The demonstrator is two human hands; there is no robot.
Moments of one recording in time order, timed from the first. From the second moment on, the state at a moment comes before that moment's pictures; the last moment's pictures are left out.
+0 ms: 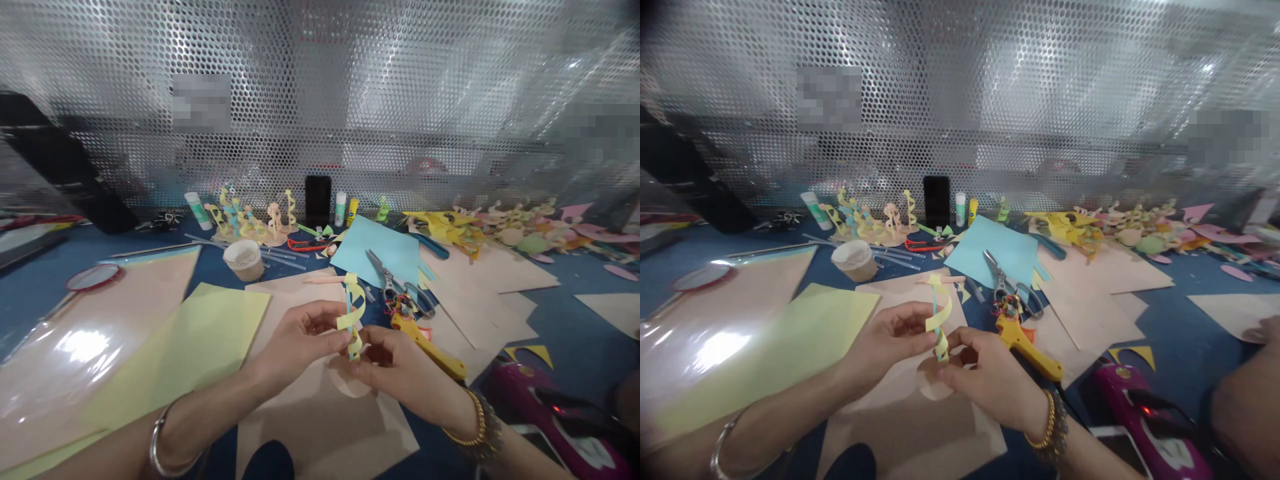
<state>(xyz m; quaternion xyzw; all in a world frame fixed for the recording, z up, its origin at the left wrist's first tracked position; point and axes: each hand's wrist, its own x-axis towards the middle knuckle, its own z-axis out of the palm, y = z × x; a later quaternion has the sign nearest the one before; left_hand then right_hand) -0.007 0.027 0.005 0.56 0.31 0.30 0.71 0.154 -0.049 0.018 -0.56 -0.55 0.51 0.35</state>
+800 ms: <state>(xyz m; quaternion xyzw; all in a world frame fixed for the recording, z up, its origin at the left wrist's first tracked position) -0.002 0.015 0.010 0.58 0.30 0.30 0.69 0.167 -0.048 0.017 -0.56 -0.59 0.25 0.53</state>
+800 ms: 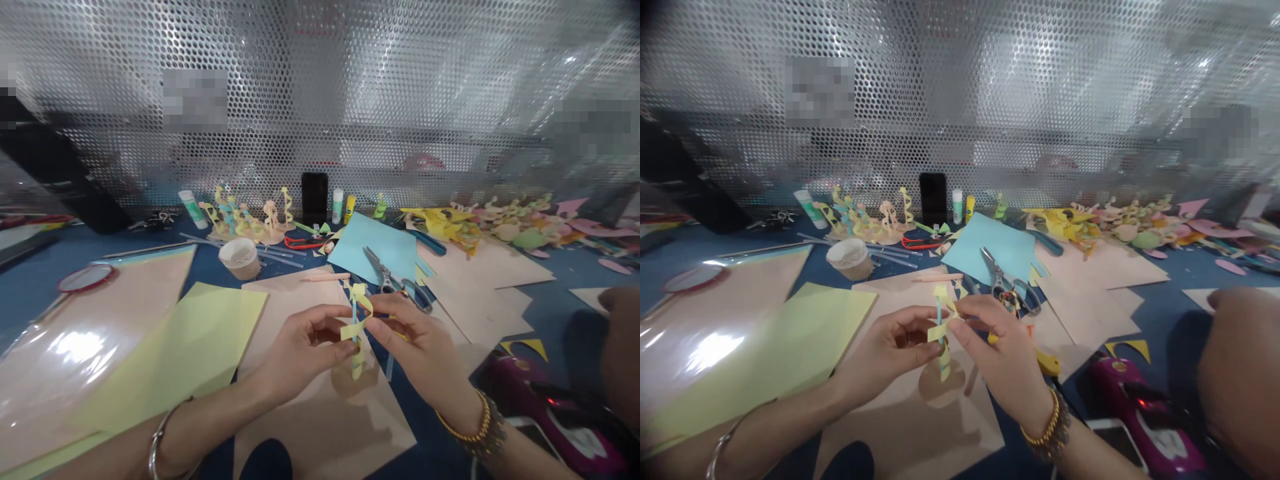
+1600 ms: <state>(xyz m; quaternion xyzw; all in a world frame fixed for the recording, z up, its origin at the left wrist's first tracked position) -0.002 0.014 0.014 0.58 0.31 0.28 0.70 0.165 -0.050 0.016 -0.56 -0.54 0.32 0.55</state>
